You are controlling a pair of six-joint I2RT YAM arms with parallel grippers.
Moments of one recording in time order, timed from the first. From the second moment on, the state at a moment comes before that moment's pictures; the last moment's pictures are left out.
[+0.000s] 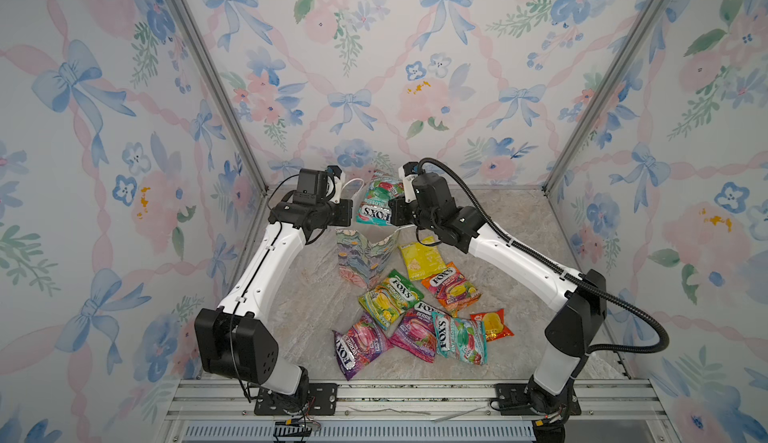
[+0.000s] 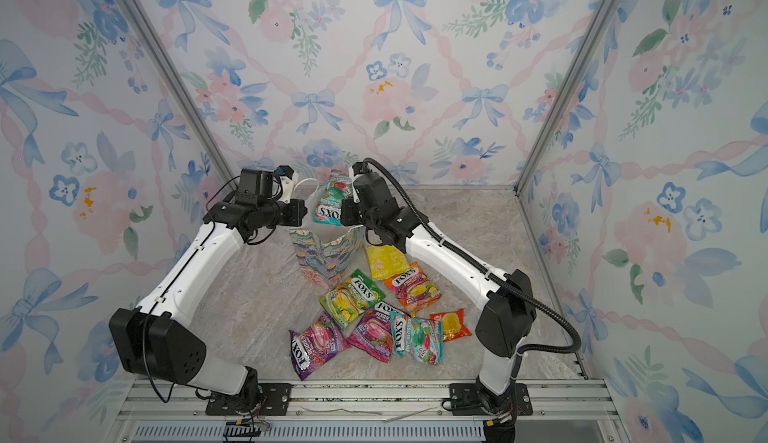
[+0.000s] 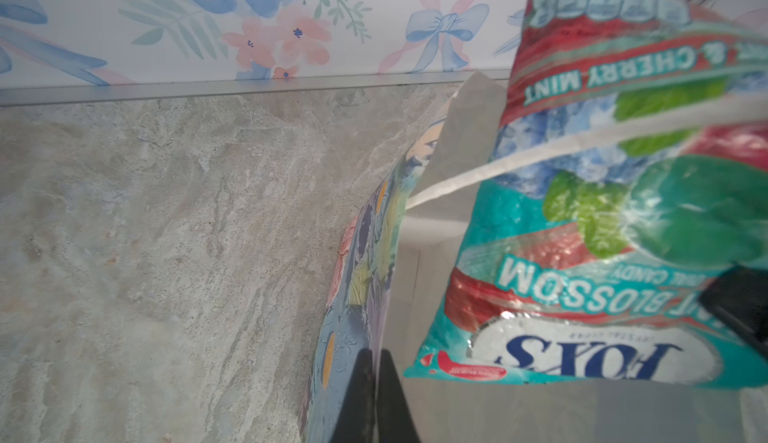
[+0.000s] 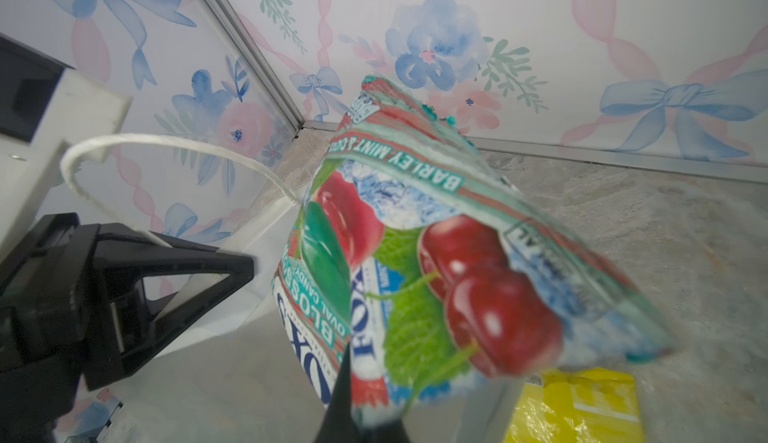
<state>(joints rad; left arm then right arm) -0.20 1.50 1.47 -0.70 0.20 -0.12 0.78 1.79 1.73 -0.39 0.07 0.44</state>
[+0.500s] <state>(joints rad) -0.20 1.50 1.47 -0.70 0.20 -0.12 0.78 1.78 1.64 -0.35 -0.02 0.54</state>
